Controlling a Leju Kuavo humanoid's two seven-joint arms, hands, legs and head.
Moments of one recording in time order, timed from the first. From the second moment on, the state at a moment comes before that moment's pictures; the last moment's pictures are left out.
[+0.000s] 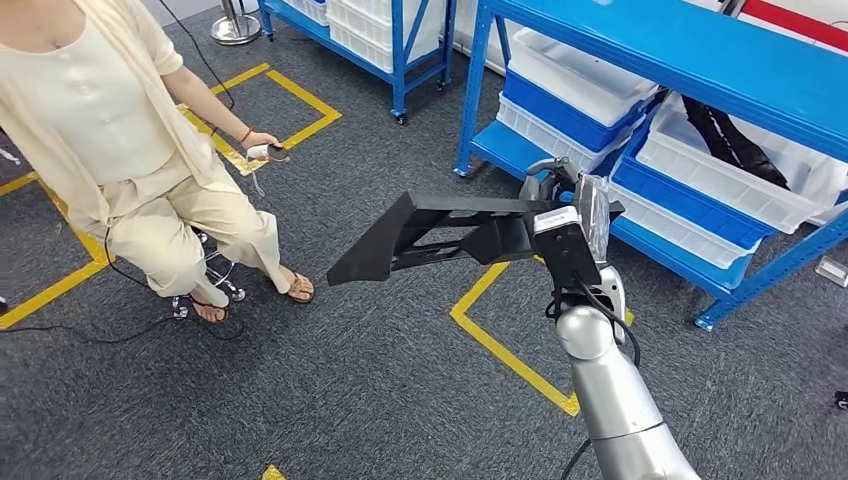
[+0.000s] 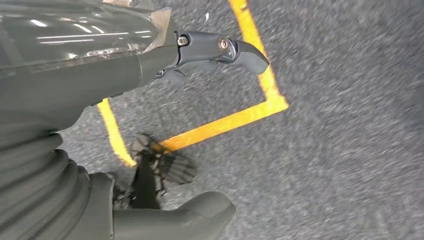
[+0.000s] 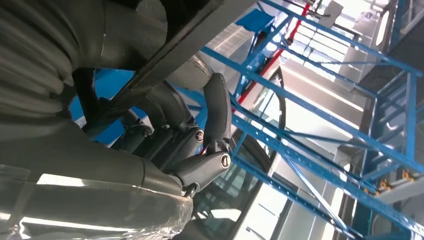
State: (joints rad) left arm -0.16 -0.10 0.81 -0.21 -0.20 0.15 -0.48; right arm -0.43 -0.04 0.24 -1.42 0.43 -0.38 -0.31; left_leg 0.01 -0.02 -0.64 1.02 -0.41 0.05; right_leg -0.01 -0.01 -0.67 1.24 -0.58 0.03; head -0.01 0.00
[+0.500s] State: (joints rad) left arm -0.17 -0.11 0.81 -0.21 -0.22 0.15 -0.47; right arm -0.38 -0.06 0.22 -1.48 0.44 -0.38 -0.31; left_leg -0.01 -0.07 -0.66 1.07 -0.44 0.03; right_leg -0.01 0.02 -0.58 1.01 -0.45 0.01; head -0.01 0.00
